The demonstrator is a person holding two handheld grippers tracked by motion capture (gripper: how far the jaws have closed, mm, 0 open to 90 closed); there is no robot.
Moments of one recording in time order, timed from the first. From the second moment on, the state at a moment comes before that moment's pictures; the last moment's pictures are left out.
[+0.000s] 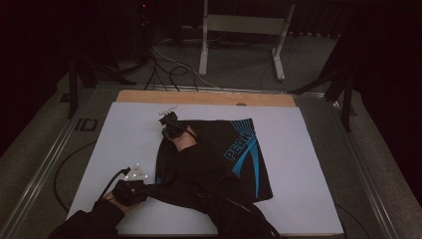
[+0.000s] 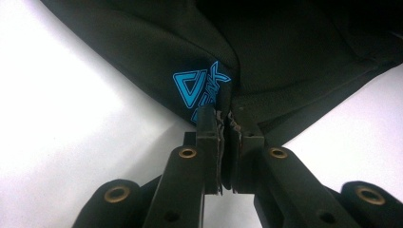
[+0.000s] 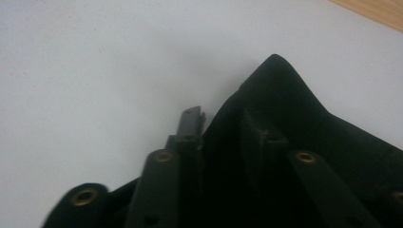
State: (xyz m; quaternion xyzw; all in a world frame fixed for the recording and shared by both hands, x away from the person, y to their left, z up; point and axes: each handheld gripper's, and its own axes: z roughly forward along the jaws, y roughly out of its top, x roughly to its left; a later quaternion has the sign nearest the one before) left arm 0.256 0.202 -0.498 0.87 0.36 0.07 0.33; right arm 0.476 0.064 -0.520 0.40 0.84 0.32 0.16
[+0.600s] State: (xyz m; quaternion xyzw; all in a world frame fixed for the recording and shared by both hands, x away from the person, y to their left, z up) left arm 0.256 0.203 -0.492 0.86 0.36 0.06 0.35; right arm 0.479 0.053 -0.503 0.36 0.86 0.32 0.15
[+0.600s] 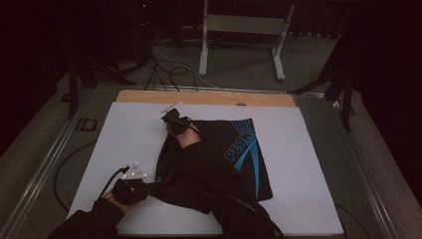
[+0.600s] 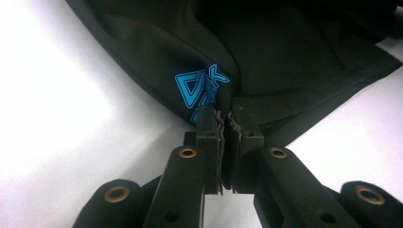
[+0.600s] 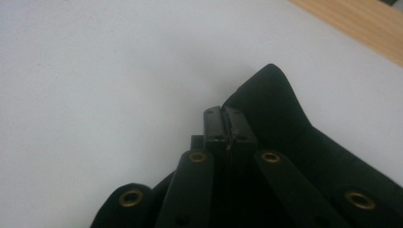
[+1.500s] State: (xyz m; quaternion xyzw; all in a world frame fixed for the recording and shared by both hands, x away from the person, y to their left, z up) left arm 0.253 0.185 -0.472 0.87 0.33 0.07 0.37; right arm 0.473 0.023 -0.471 0.34 0.86 0.35 0.16
